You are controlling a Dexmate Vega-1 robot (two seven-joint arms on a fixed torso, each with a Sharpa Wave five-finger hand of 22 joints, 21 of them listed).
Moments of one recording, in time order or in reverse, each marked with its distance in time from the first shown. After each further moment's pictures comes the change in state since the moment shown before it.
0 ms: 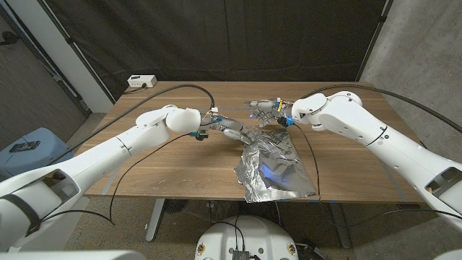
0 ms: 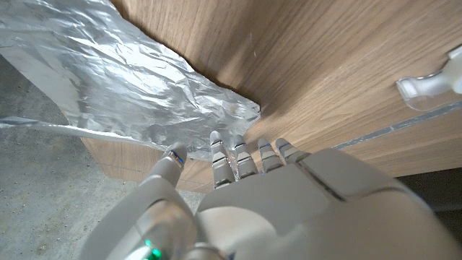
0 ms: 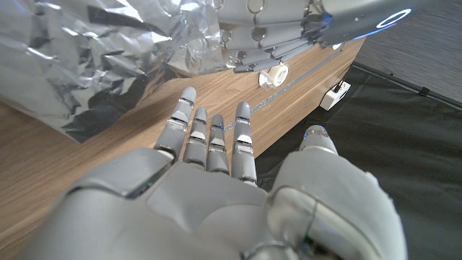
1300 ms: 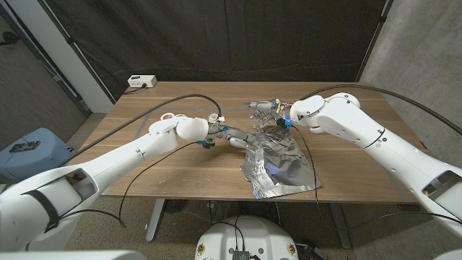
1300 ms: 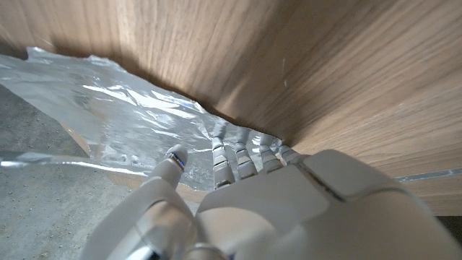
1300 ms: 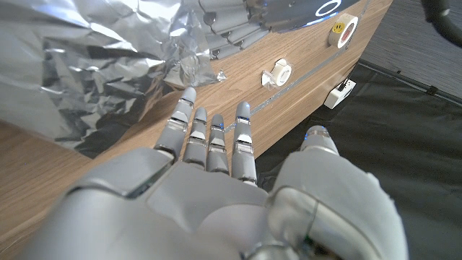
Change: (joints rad) left arm -0.038 -0.094 0.119 0.186 0.022 -0.068 -0.006; left_hand -0.011 0.000 0.003 0.019 0.000 0.000 0.006 0.004 0.007 -0.004 -0.004 -0.003 -0.036 -0.007 0.000 -0.004 -0.002 -0.011 -0.007 -0.003 0.002; right arm -0.024 0.022 0.014 -0.027 -0.020 -0.042 -0.034; right_hand -0.006 -0.005 0.003 0.003 -0.008 0.003 0.004 0.000 0.002 0.000 0.000 -0.005 0.000 0.000 0.000 0.000 0.003 -0.006 -0.006 0.000 0.000
